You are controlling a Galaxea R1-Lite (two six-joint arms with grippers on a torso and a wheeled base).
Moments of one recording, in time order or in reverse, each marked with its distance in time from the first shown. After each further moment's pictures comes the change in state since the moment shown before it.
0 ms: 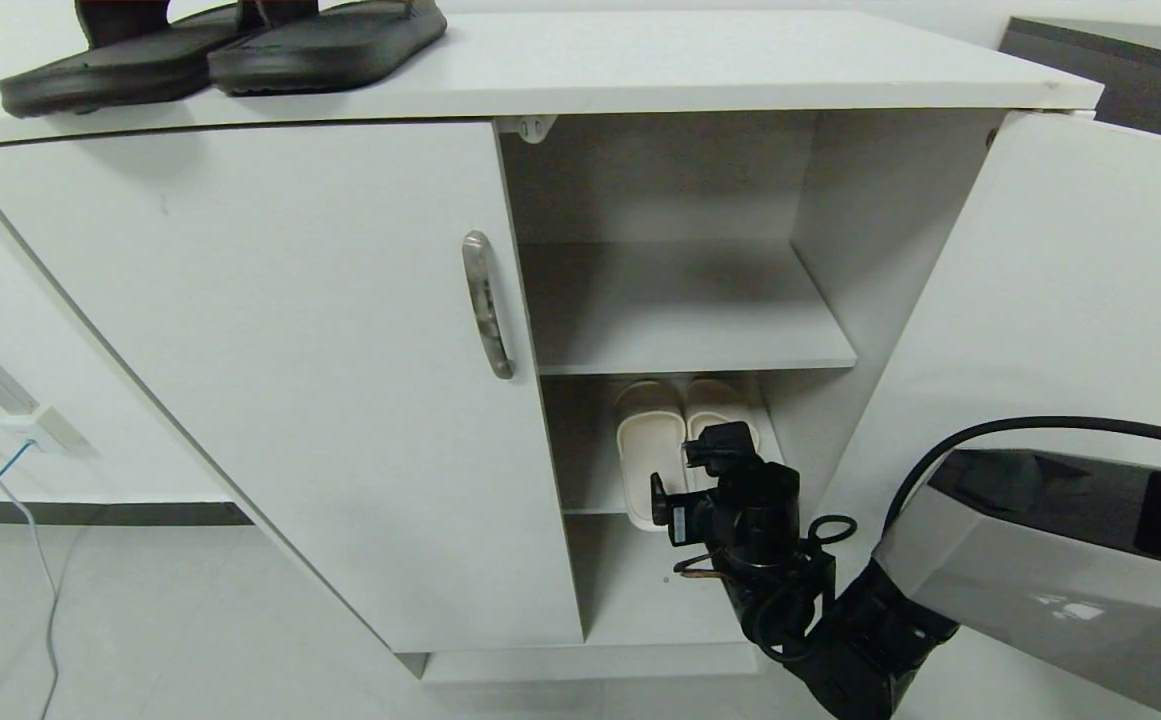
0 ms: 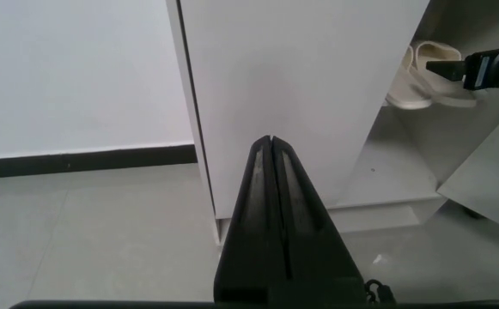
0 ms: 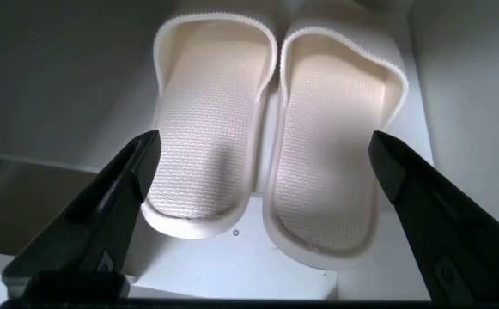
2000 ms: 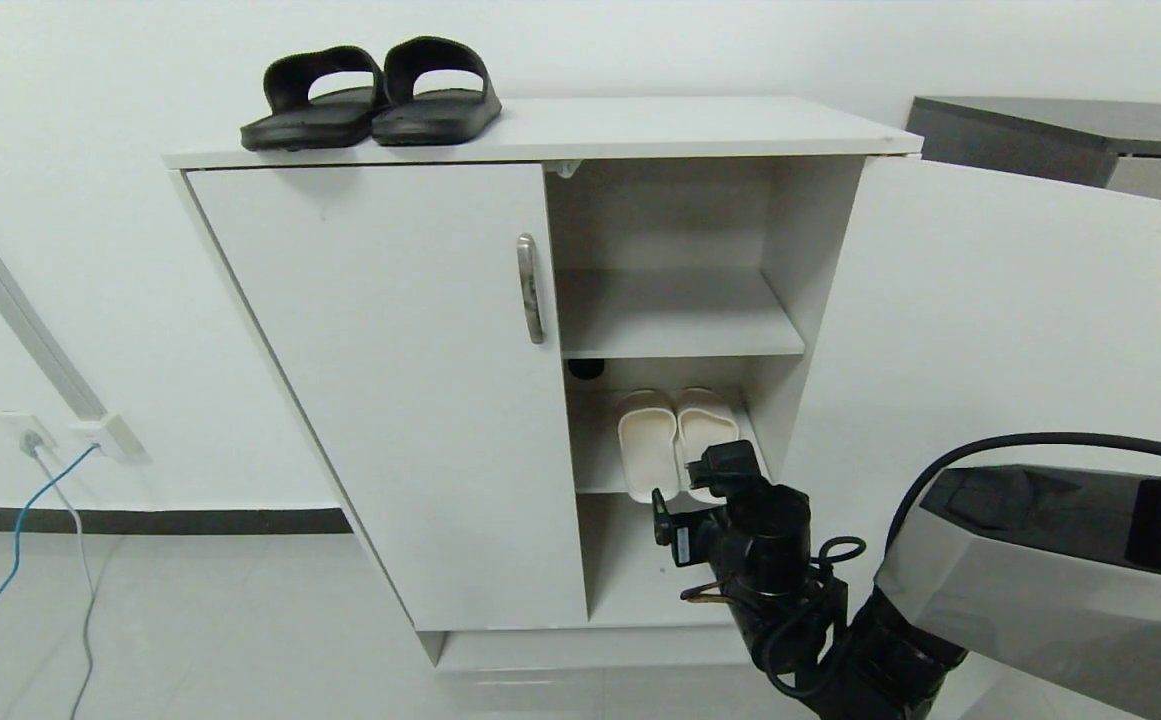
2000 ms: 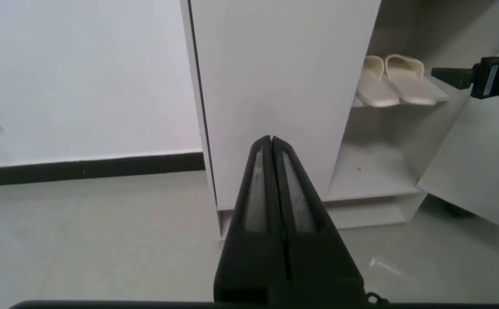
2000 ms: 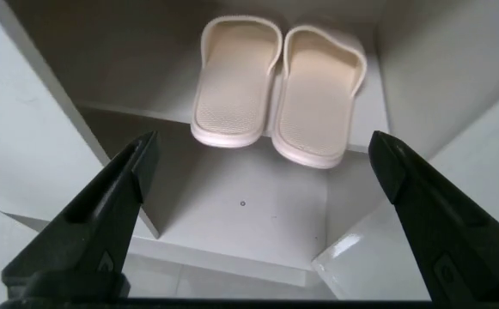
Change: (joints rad) left arm 0.000 0.000 0.000 0.000 0.000 0.001; right arm 0.020 0.000 0.090 -0.095 -0.002 -0.016
